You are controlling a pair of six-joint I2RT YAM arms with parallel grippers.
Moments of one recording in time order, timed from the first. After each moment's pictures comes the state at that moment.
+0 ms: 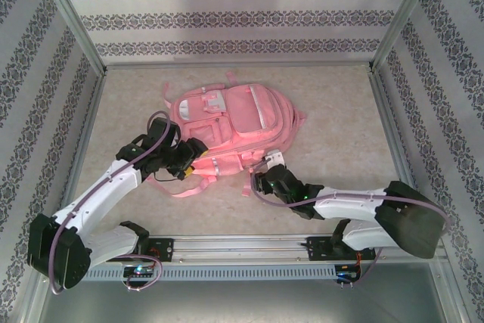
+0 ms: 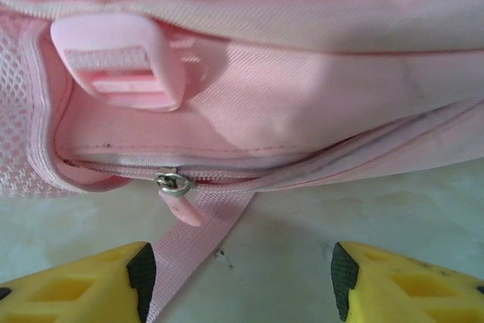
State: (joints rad) left arm -0.39 1.13 0.82 -0.64 0.34 -1.22; right arm 0.95 1.31 0.36 0.27 0.36 0.46
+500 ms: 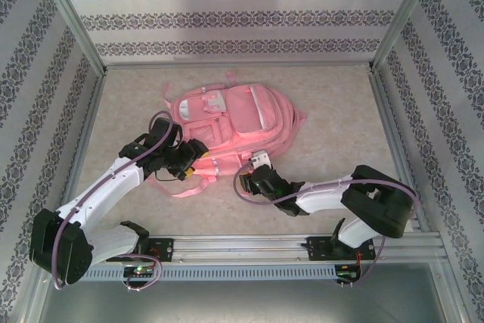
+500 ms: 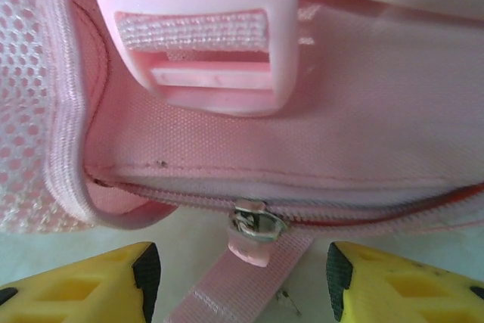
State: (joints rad) left arm -0.39 1.15 0.82 -0.65 0.34 -1.21; right arm 0.99 1.54 0.45 0.39 0.36 0.46
